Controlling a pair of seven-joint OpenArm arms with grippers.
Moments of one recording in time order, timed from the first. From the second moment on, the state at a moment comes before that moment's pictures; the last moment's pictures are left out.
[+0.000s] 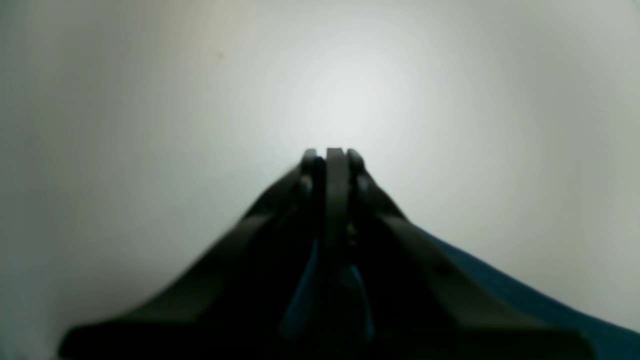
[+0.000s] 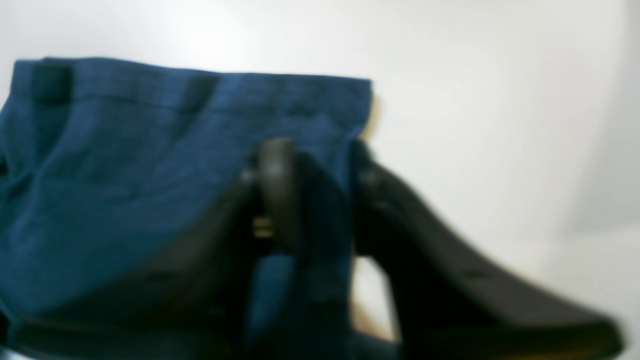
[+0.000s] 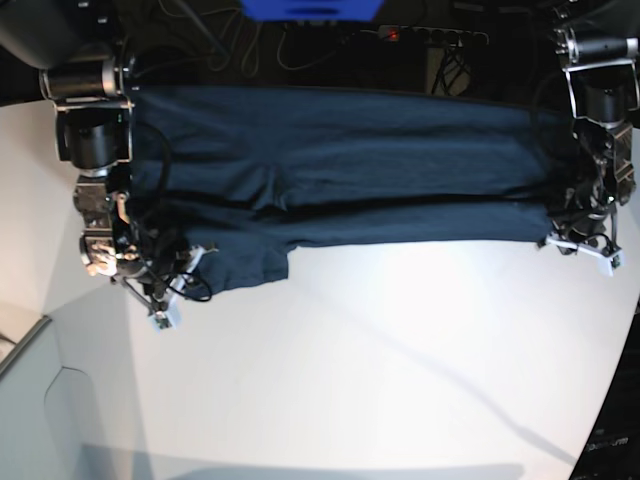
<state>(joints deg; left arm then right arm) -11.8 -23.0 -13.3 42.7 -29.1 -10.3 15.2 18.8 10.2 1.4 47.1 0.2 26.5 -27.9</state>
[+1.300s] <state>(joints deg) -11.1 -22.7 -13.7 60.6 -29.4 -10.2 15.8 0.8 8.8 11.1 92.1 -0.7 26.9 -33.0</state>
